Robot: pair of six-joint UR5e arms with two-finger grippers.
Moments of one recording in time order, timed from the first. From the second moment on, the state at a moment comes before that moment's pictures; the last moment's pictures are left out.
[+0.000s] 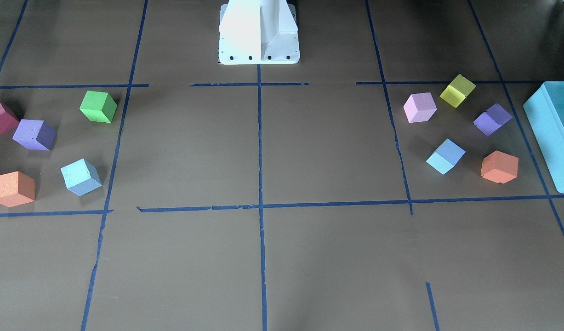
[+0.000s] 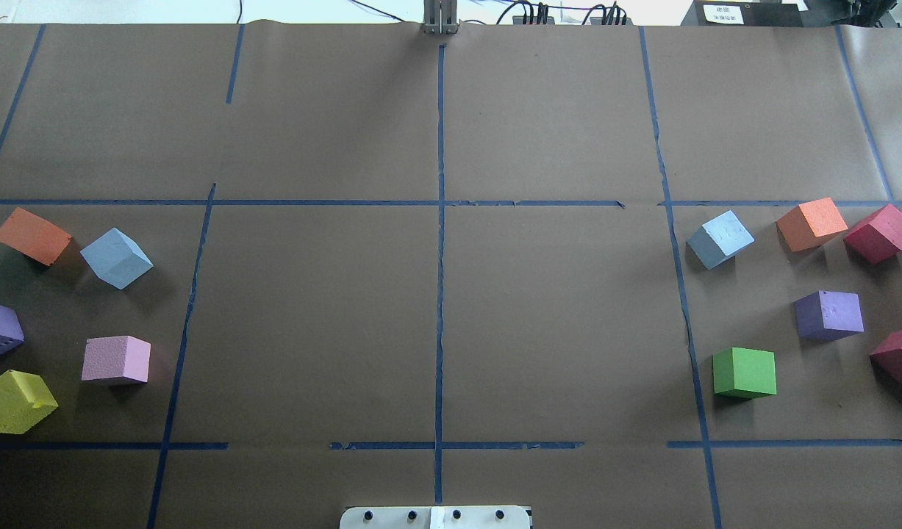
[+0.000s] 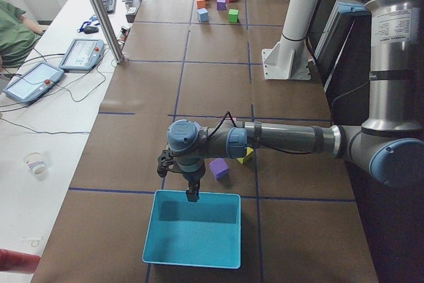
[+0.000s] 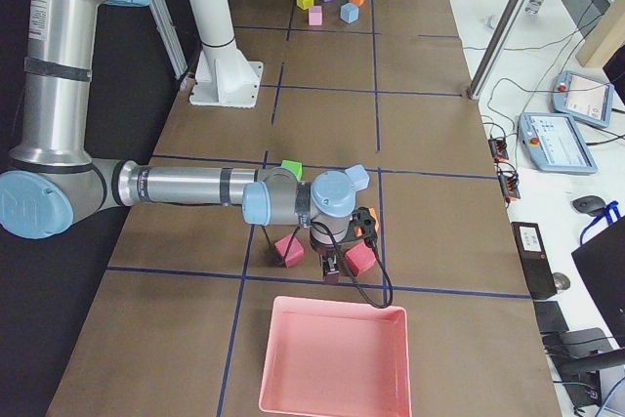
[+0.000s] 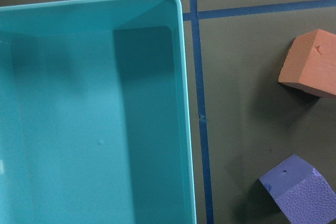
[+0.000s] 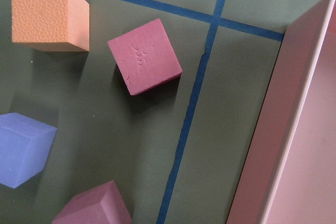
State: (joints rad) left arm -1.52 -1.48 -1.70 -1.49 -2.33 0.09; right arm 1.51 -1.74 1.75 -1.55 2.34 -0.19
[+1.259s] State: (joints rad) left arm -1.52 -1.48 -1.70 -1.49 -2.33 0.09; right arm 1.15 -1.45 1.73 -1.40 2.29 0.24
